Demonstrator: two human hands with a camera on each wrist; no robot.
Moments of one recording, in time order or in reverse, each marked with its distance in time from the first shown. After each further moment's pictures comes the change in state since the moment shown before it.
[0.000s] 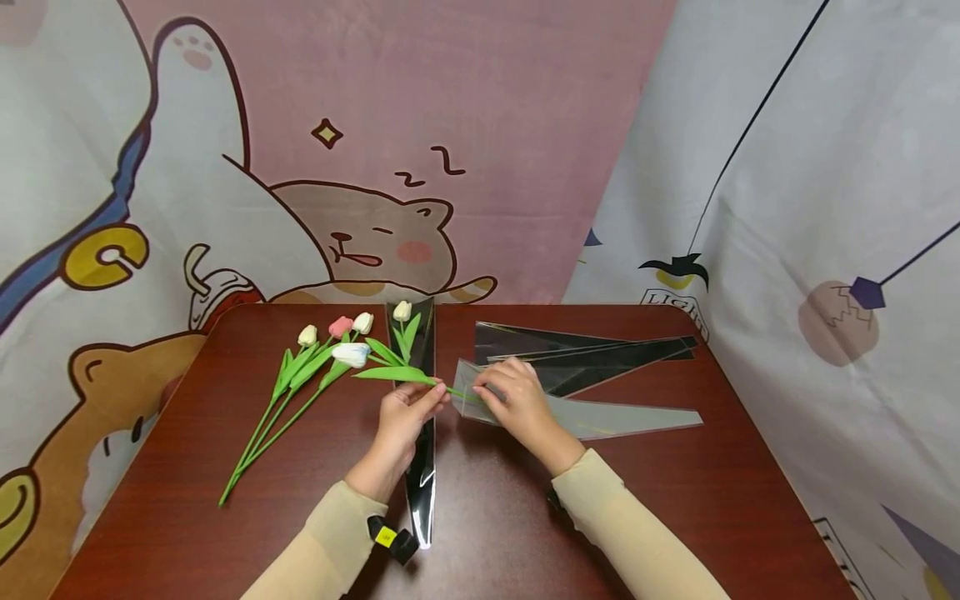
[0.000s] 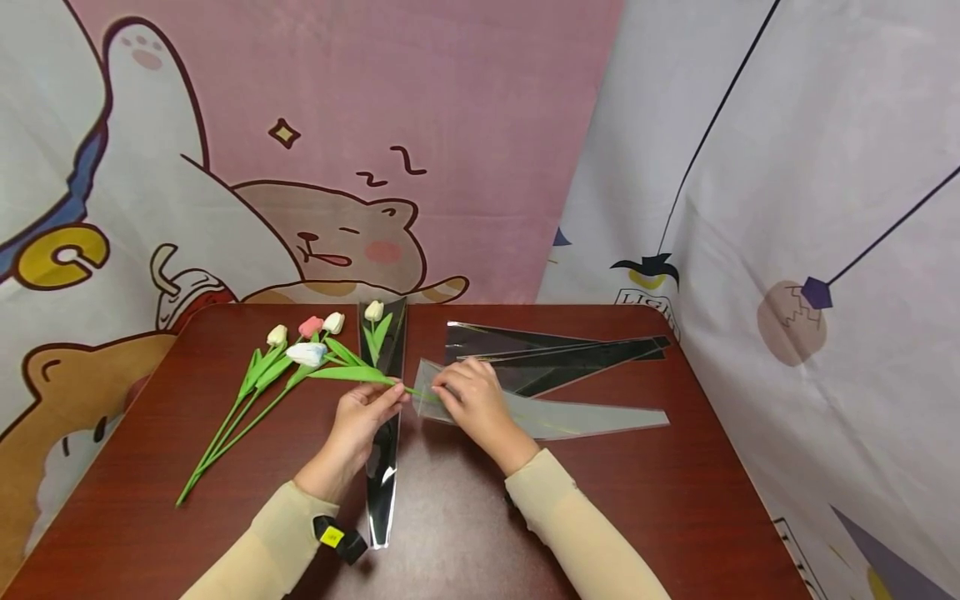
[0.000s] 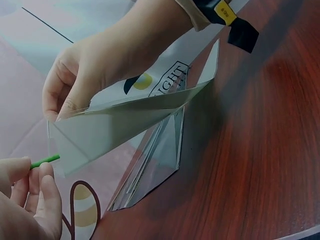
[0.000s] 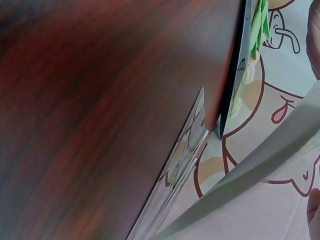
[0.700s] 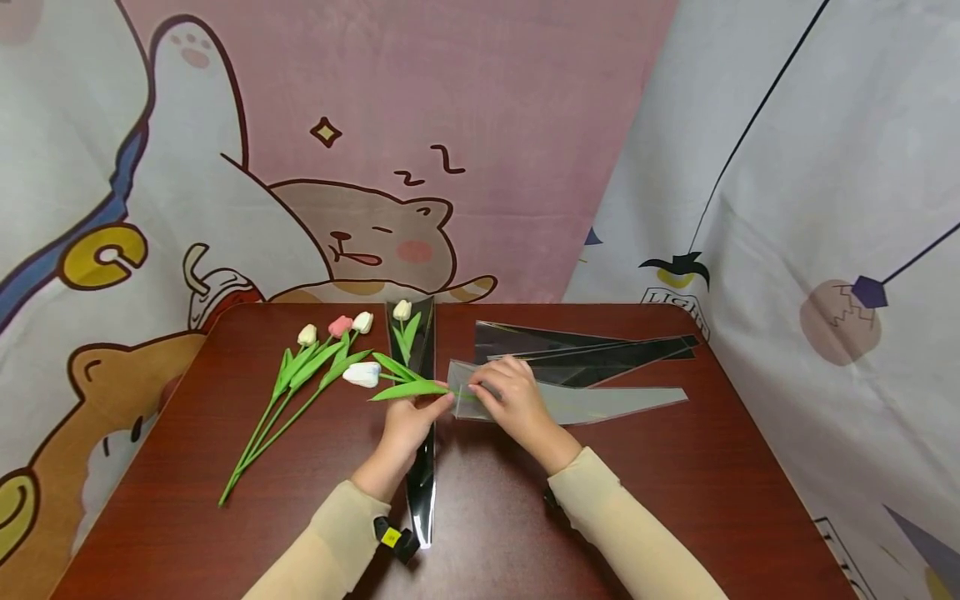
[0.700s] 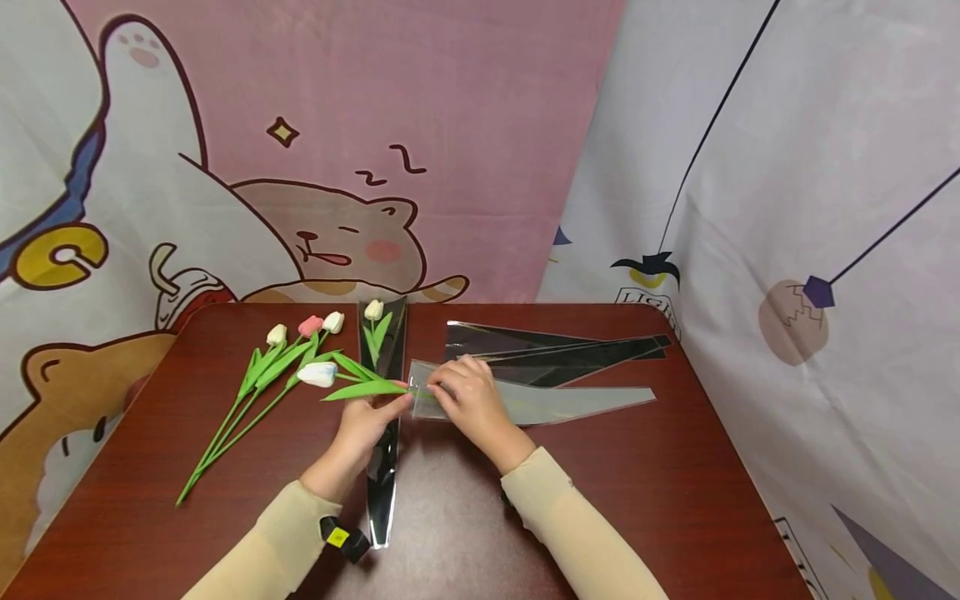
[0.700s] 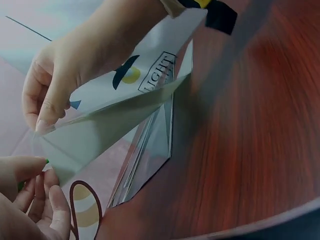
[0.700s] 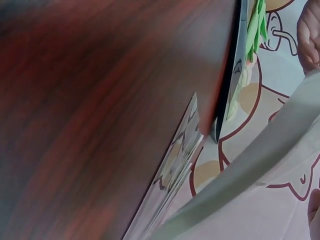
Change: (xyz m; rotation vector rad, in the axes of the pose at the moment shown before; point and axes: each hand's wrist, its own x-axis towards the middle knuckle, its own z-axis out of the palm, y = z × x) left_hand 0.002 -0.007 0.002 0.361 0.003 0.108; right_hand 0.004 -0.002 0.003 -0.010 0.020 -0.044
